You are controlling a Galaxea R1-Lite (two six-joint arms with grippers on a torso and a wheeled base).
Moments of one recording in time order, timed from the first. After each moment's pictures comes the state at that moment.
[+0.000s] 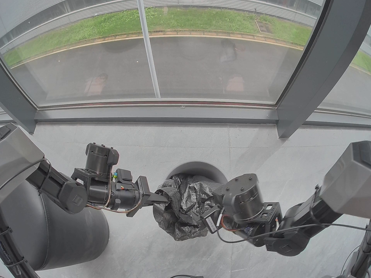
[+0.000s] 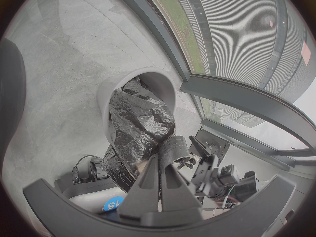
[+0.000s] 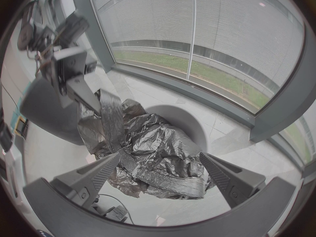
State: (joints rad) left arm -0.38 1.97 -0.80 -0.46 -0.67 -0.87; right arm 0.85 2.05 -0.74 -0.76 -0.36 -0.01
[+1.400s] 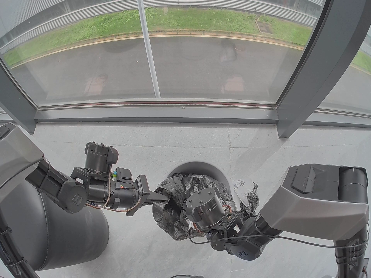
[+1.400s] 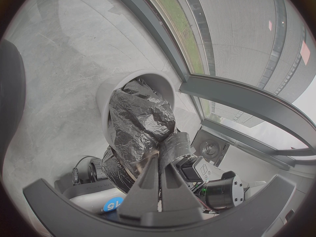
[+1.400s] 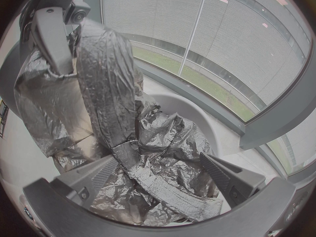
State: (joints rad) left arm -0.37 1.97 -0.80 -0.46 -0.67 -0.87; right arm 0.89 2.35 -0.98 -0.81 -0.59 -0.12
